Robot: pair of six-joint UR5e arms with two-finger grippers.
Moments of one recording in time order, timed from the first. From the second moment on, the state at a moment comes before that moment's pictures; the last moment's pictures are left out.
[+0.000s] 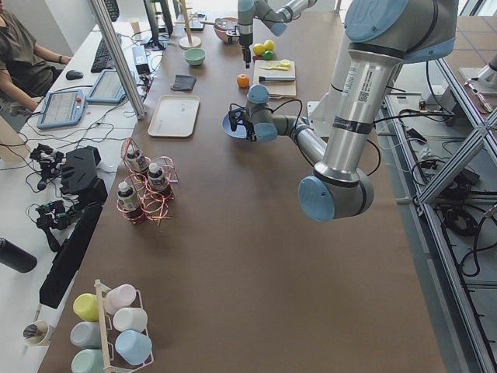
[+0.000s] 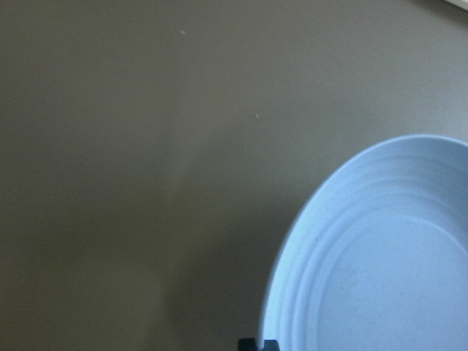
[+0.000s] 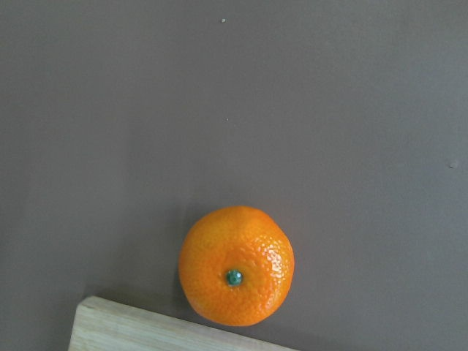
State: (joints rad) left arm -0.53 -1.94 -1.78 -2.05 -1.88 -1.55; right arm 0.75 -1.30 1.86 -1.42 2.11 0.83
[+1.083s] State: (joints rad) left arm -0.38 -2.04 -1.77 -2.01 -1.77 -1.61; right arm 0.69 -1.18 1.67 -1.42 2.01 0.83
